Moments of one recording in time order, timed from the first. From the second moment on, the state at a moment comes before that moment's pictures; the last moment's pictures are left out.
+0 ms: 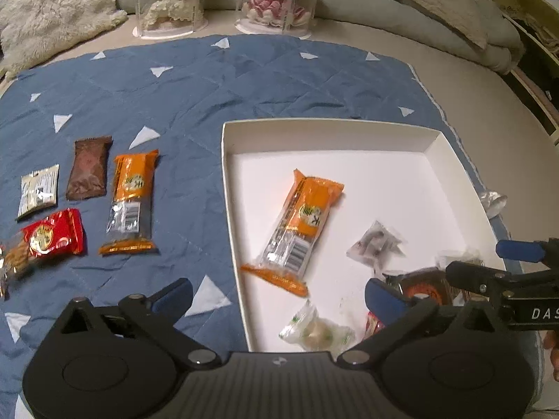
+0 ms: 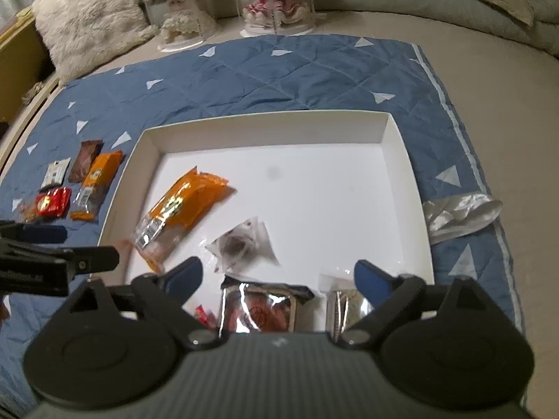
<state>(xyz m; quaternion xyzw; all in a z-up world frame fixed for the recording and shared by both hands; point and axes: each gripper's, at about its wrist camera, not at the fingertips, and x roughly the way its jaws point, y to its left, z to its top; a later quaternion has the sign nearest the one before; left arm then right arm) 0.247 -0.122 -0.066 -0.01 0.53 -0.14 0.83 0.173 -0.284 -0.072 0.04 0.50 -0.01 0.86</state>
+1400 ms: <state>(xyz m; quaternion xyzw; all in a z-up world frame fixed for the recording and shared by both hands) 0.264 0.105 -0.030 -0.08 0.49 0.05 0.87 0.234 -0.114 -0.055 0.05 0.45 0.09 0.89</state>
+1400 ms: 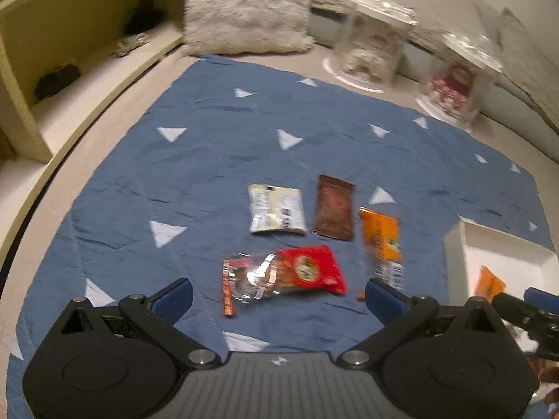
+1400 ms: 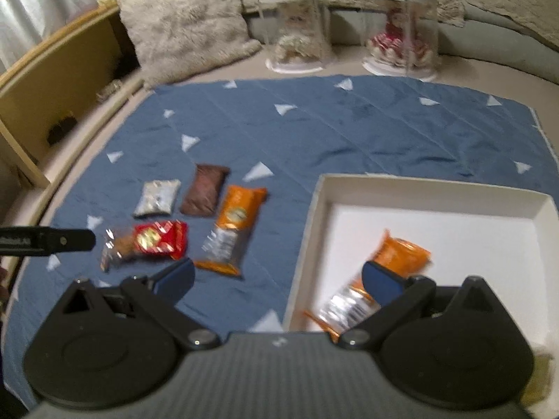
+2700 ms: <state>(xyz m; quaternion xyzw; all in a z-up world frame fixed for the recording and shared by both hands) 0.313 0.077 -0.106 0.00 0.52 -0.13 0.84 0.348 -0.049 -0.153 0.08 0.51 0.09 0.85</state>
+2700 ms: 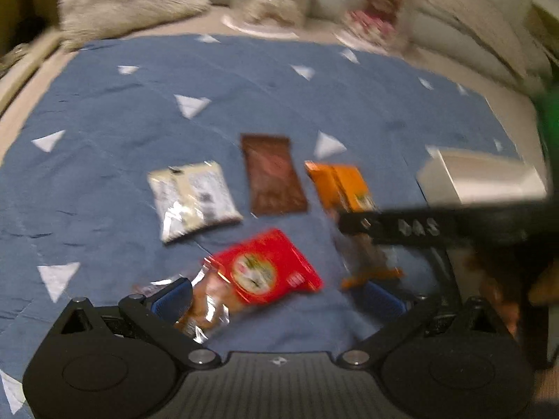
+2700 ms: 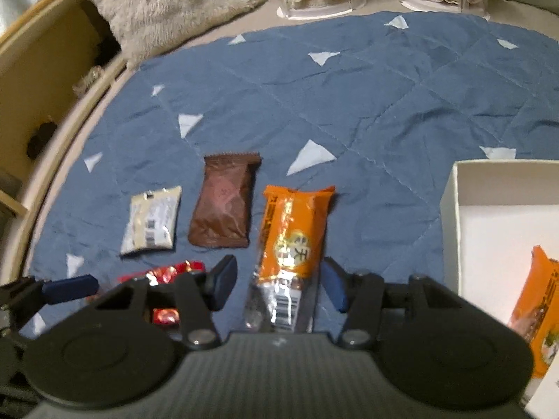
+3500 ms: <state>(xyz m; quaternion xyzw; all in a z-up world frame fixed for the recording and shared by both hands) 0.332 0.098 -0.097 0.05 0.46 -0.07 0.88 0.347 -0.060 -0.145 0.07 0.52 0.12 0.84</state>
